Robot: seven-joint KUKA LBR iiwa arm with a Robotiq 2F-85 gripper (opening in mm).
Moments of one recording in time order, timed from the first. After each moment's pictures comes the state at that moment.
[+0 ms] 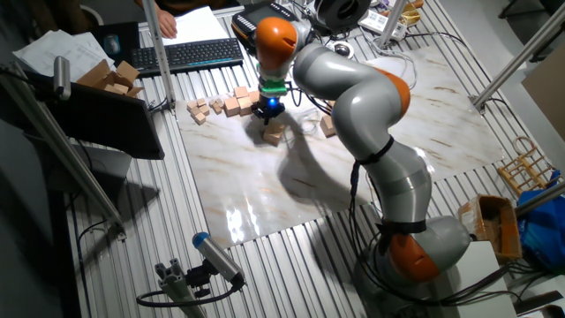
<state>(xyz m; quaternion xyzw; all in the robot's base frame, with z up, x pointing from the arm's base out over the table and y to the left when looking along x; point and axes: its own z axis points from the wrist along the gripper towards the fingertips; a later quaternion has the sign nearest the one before) 0.652 0.214 0.059 -0.08 -0.99 -0.03 0.09</state>
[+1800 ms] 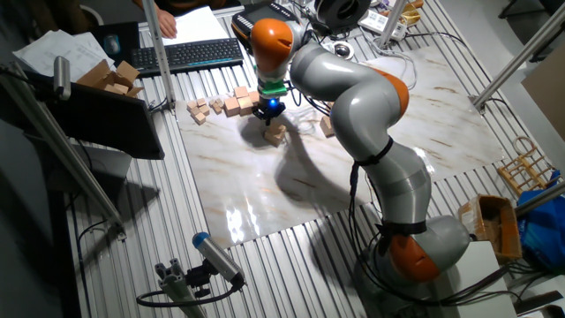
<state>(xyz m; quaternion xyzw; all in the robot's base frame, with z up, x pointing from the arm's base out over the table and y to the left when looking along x) 0.648 0.211 0.061 -0.04 -1.00 -0.02 0.08</state>
